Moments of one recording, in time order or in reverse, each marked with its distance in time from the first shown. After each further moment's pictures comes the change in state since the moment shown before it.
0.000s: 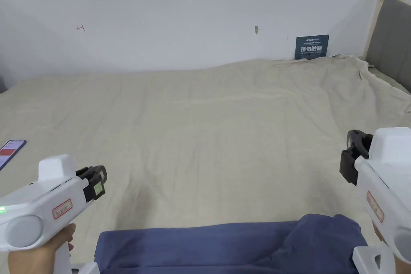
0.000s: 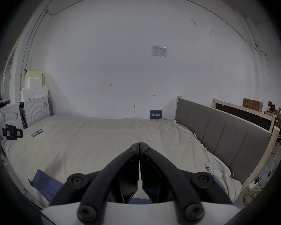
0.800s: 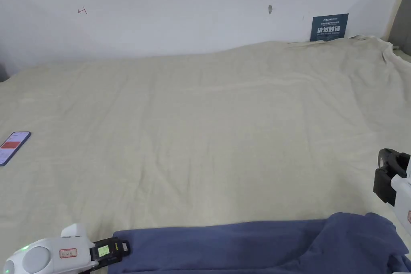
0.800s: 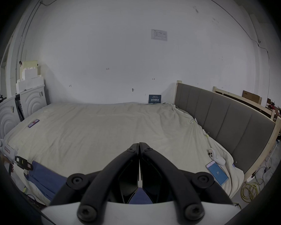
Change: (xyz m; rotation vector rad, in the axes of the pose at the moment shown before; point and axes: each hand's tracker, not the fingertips) left arm -0.141 -0.118 -0.117 -0.534 -0.019 0.300; right arm -0.012 -0.033 -0.033 -0.145 -0.024 0.001
